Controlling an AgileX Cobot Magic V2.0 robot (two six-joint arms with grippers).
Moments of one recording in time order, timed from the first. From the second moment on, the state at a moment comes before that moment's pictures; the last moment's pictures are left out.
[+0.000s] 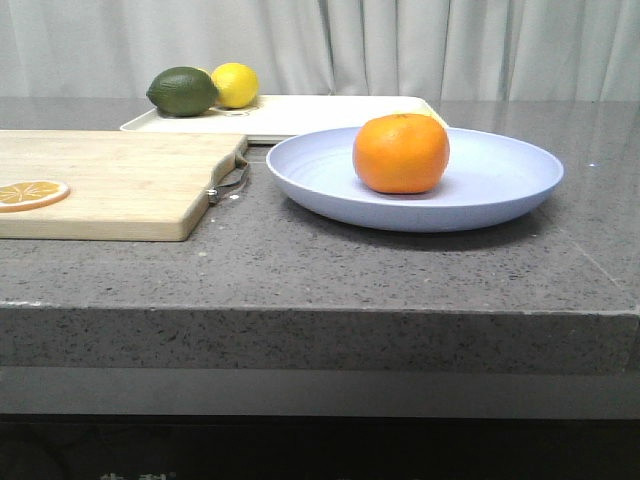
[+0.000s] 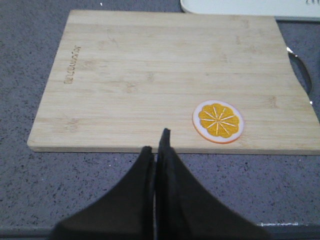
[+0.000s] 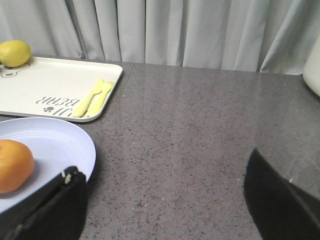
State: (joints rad) left arm -0.13 0.62 -0.67 0.02 0.66 -0.07; right arm -0.01 0.50 -0.53 0.02 0.27 -0.02
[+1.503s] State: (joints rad) left arm -0.13 0.02 -0.39 0.02 0.50 -0.07; right arm 0.12 1.63 -1.13 0.27 0.45 -0.02
